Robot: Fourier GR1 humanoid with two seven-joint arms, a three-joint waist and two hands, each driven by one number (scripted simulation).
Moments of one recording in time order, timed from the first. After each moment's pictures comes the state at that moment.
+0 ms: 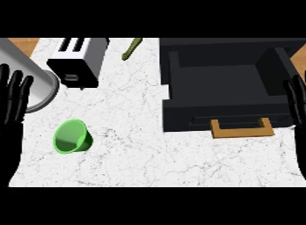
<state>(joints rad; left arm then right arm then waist) -0.02 0.13 0.00 -2.10 0.02 0.02 0.00 0.00 -0.09 -0.03 -2.10 0.03 0.03 -0.01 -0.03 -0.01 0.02</state>
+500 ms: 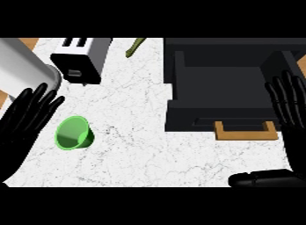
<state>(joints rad) 0.02 0.29 0.03 -1.96 0.49 -0.39 0.00 -0.01 -0.10 0.00 -2.06 -0.02 0.09 0.03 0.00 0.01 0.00</state>
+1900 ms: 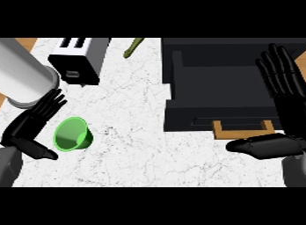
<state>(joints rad) -0.33 0.41 0.18 -0.77 0.10 -0.70 -0.50 -0.22 -0.15 -0.07 -1.89 -0.07 0.15 0.08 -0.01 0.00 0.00</state>
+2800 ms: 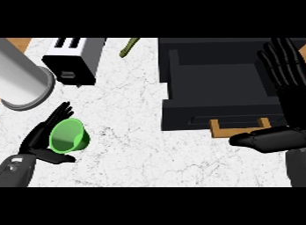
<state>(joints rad) -0.43 0.39 0.10 -0.34 -0.09 -0.49 -0.85 -0.28 -0.17 -0.09 -1.87 -0.09 0.17 0.11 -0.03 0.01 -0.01</state>
